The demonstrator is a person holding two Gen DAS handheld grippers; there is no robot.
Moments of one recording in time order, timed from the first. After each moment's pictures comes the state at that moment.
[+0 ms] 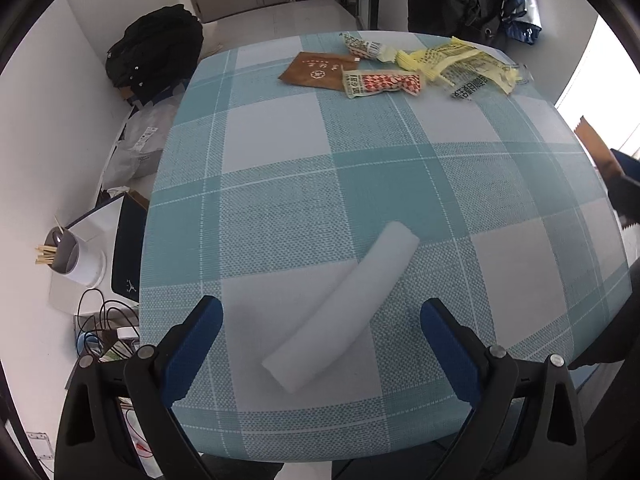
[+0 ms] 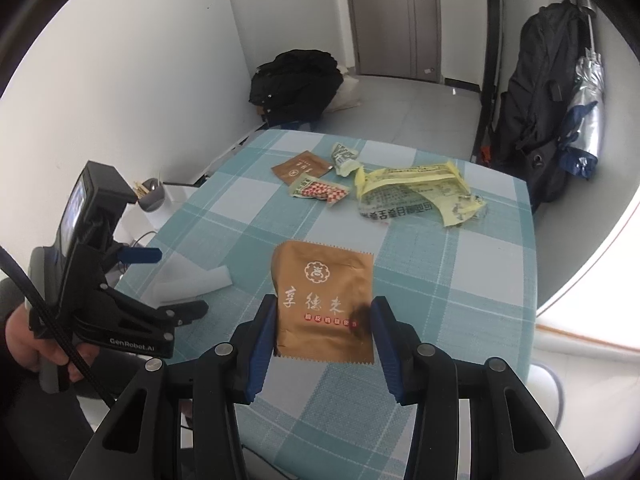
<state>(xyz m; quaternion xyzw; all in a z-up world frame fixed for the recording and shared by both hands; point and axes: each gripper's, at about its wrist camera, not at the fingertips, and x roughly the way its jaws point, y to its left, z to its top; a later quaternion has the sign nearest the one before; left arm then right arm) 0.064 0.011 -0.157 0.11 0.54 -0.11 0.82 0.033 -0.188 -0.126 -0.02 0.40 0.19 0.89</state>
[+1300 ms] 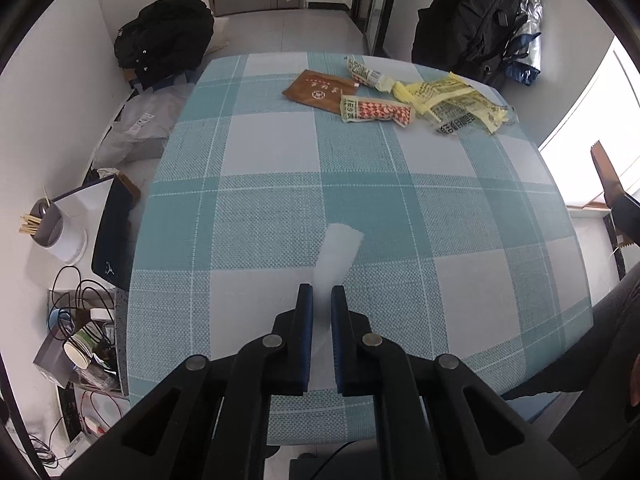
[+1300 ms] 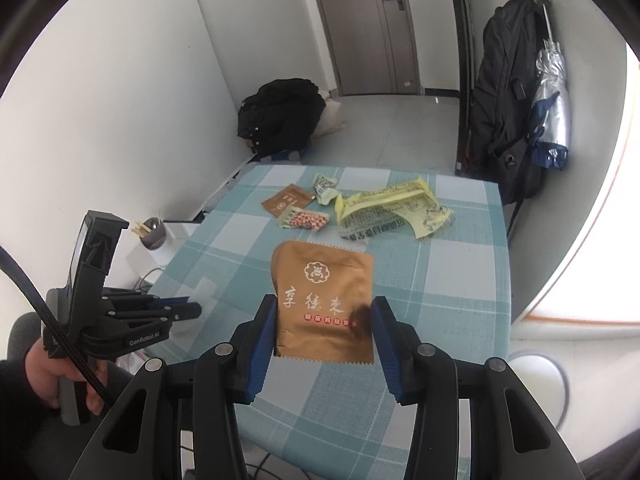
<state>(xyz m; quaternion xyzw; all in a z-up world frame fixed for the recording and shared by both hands) 0.063 0.022 -0.133 0.03 0.54 -0.12 0.83 0.015 -0.216 -0.100 0.04 0.37 0.18 0.91</state>
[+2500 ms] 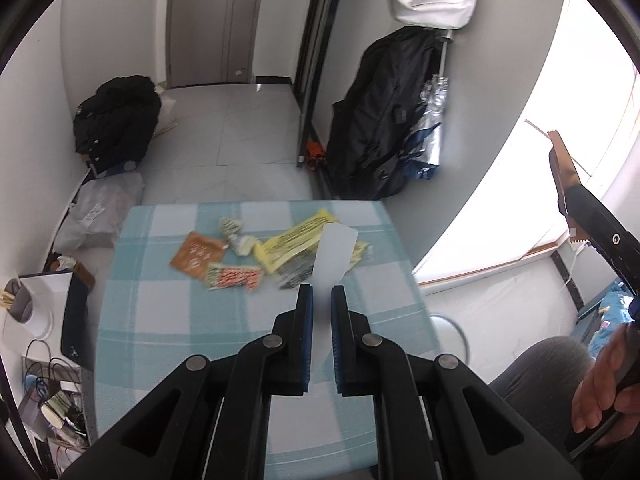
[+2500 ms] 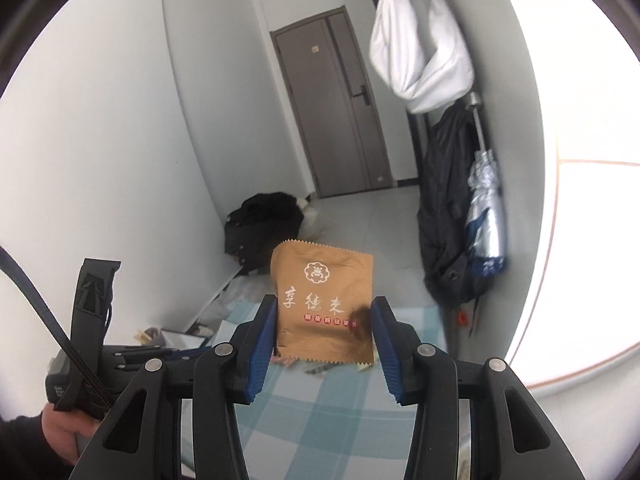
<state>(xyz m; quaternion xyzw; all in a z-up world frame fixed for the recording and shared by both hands) 0.082 -0.087 -0.008 -0.02 0.43 -0.21 0.88 -0.002 -0.307 0.018 0.10 0.20 0.13 0.97</state>
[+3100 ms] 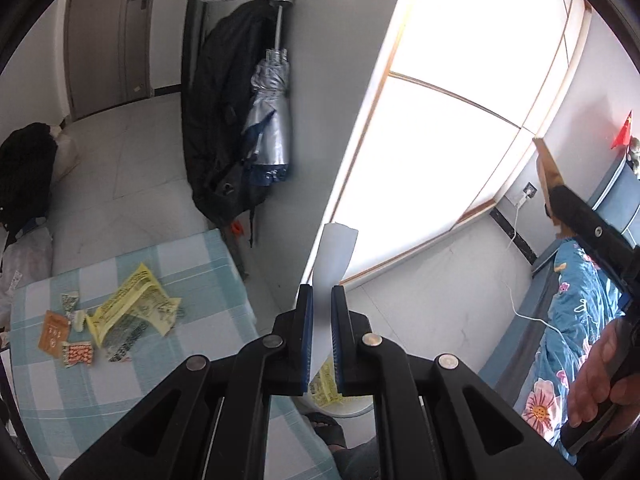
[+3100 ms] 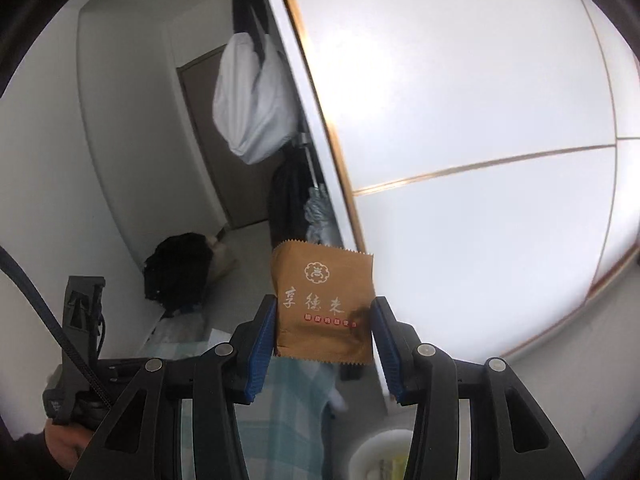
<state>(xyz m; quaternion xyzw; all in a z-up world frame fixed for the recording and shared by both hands) 0.089 -0.261 0.001 0.03 0.43 -0.35 0.83 -0.041 -0.477 0.033 0.15 0.20 -0.03 0.97</state>
